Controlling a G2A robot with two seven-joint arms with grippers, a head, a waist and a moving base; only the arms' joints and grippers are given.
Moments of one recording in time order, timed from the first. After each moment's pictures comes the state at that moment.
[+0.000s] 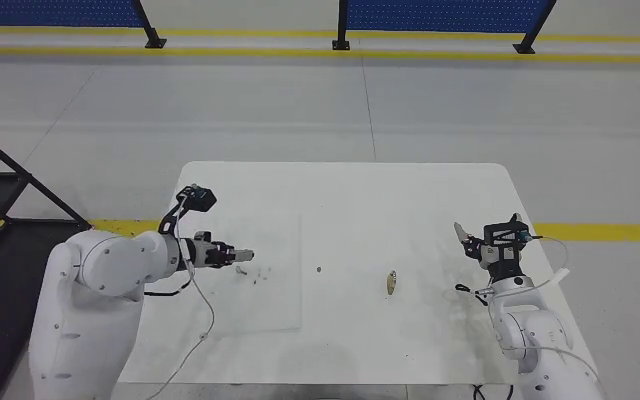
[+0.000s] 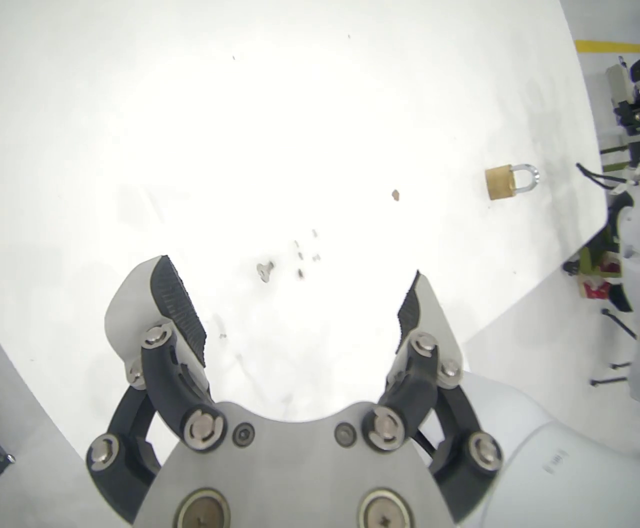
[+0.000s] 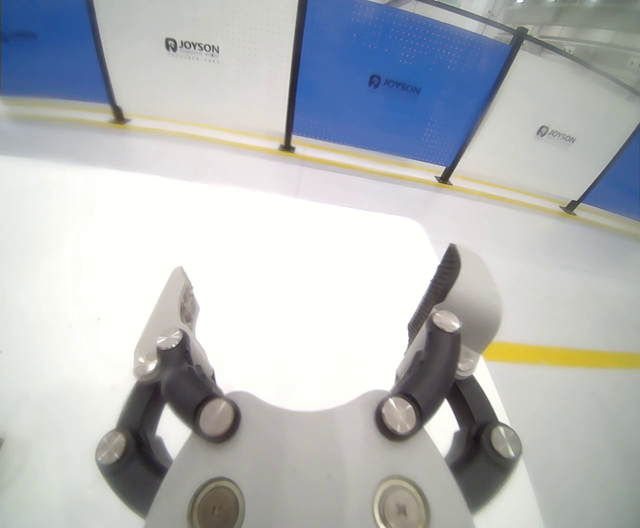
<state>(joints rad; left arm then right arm) 1.35 -1.10 -1.60 -2.00 0.59 0.05 -1.54 -1.73 -1.15 1.60 -1.80 -1.33 0.00 0.00</state>
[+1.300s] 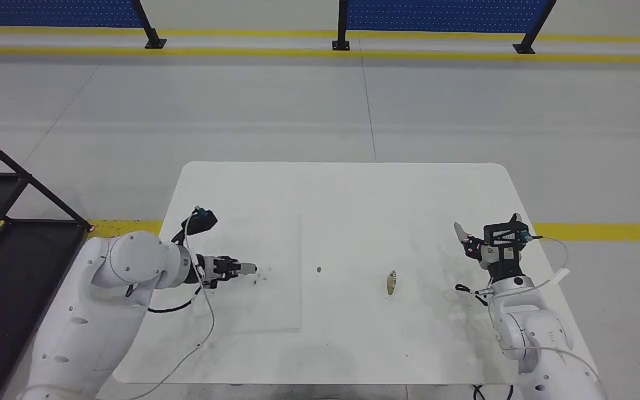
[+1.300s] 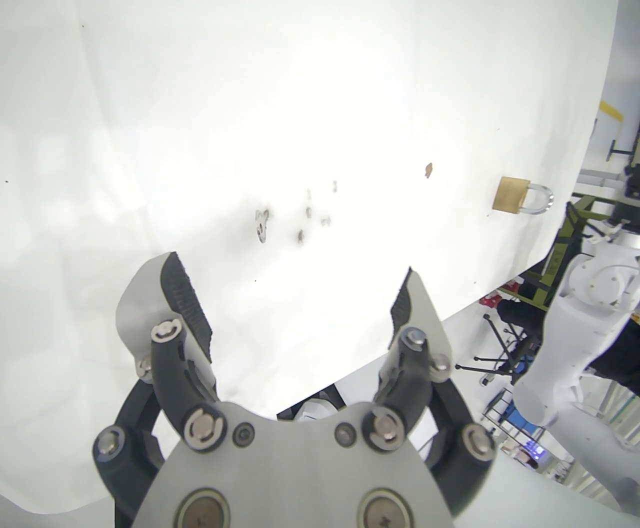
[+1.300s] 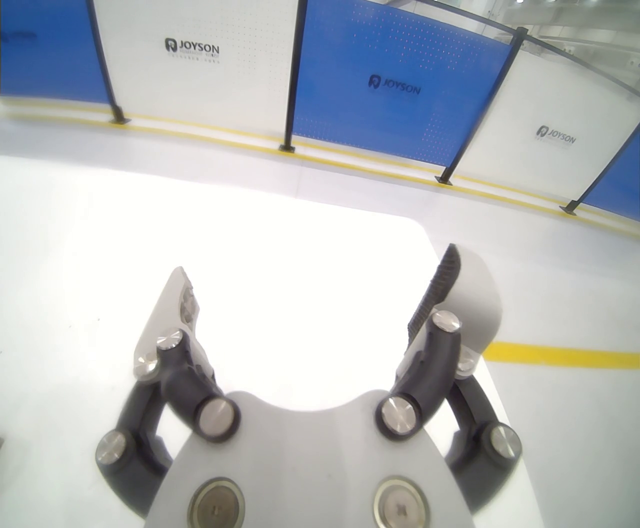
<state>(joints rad) 1.36 -0.94 -1.45 -1.89 0.46 0.38 -1.44 -1.73 -1.15 1.60 -1.80 -1.33 0.00 0.00</state>
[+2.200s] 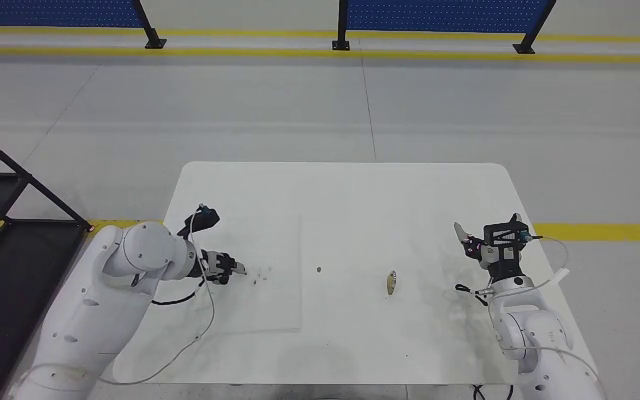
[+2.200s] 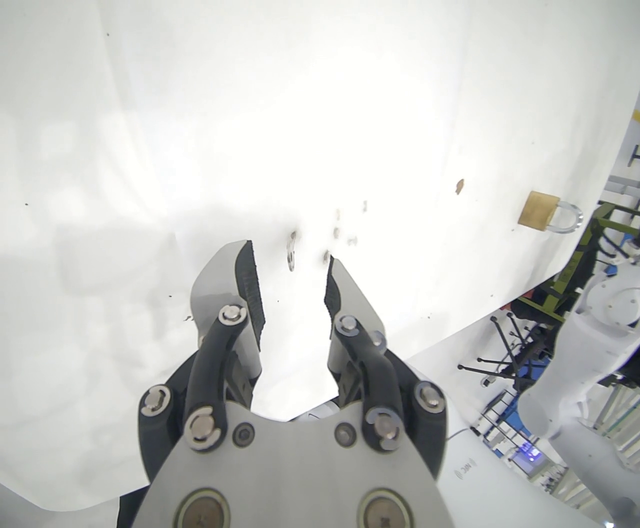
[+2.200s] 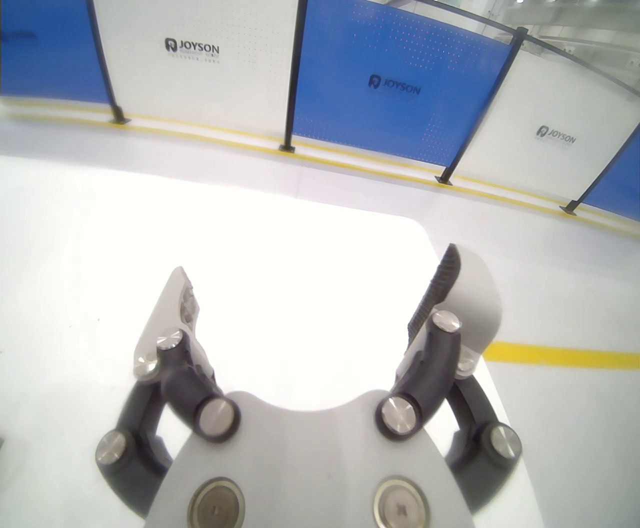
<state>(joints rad) 1.26 -0.90 -1.33 -1.78 0.44 0.40 -1.42 -1.73 -1.15 1.60 -1.80 -1.33 0.00 0.00</state>
